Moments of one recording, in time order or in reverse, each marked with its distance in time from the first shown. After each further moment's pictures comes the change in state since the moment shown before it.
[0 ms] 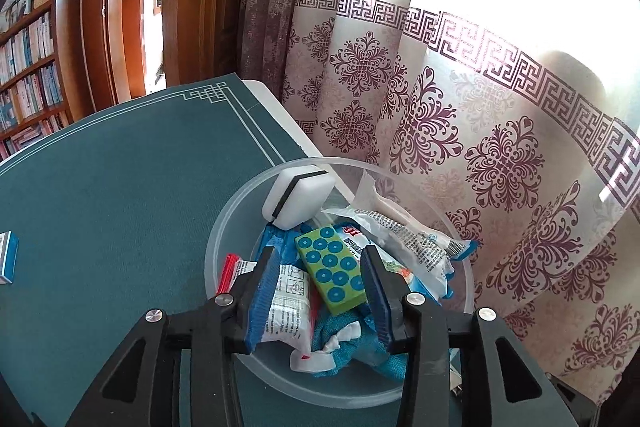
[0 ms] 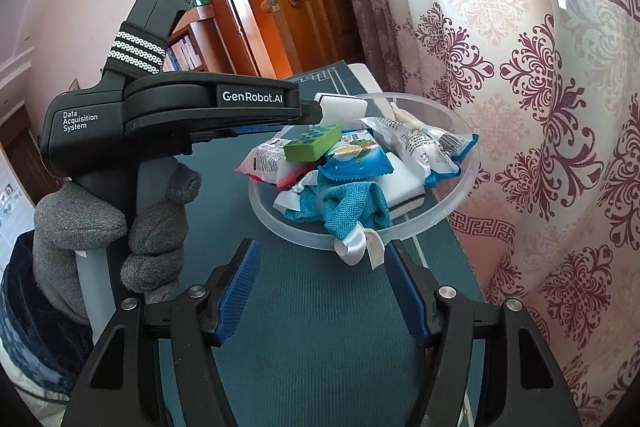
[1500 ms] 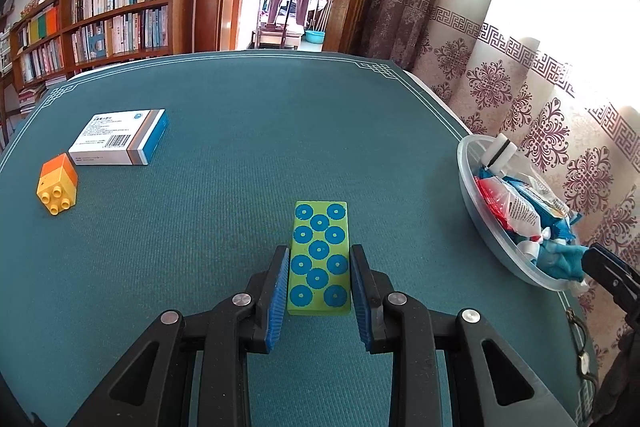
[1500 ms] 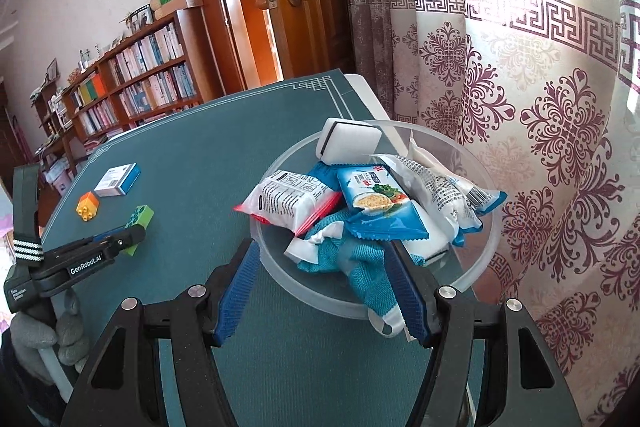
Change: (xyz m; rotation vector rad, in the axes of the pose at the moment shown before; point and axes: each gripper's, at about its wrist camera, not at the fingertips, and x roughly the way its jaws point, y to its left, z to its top) left arm -0.066 0.155 -0.088 -0.214 -0.031 0.191; right arm 0.025 0.040 0.033 -0.060 0.007 -0.113
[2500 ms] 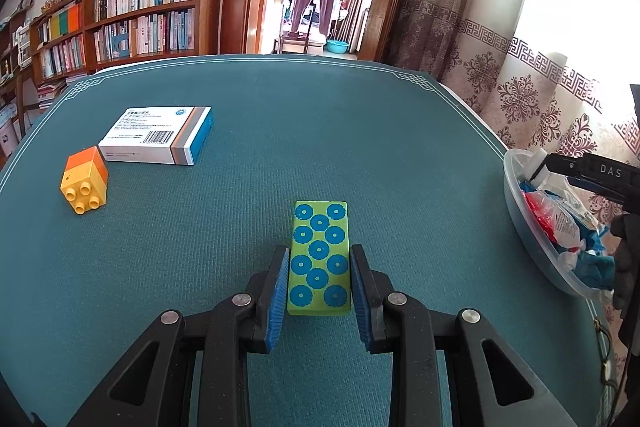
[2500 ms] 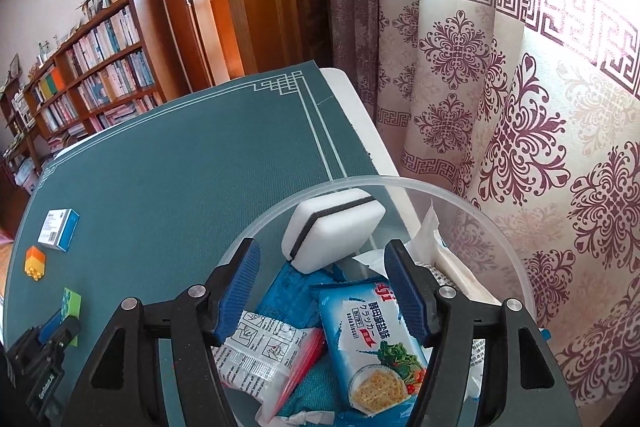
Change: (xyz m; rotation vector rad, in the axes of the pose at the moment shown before) left arm 0.006 0.040 -0.004 -0.040 -0.044 0.066; right arm 0.114 0.002 0.098 0.014 0.105 -0.128
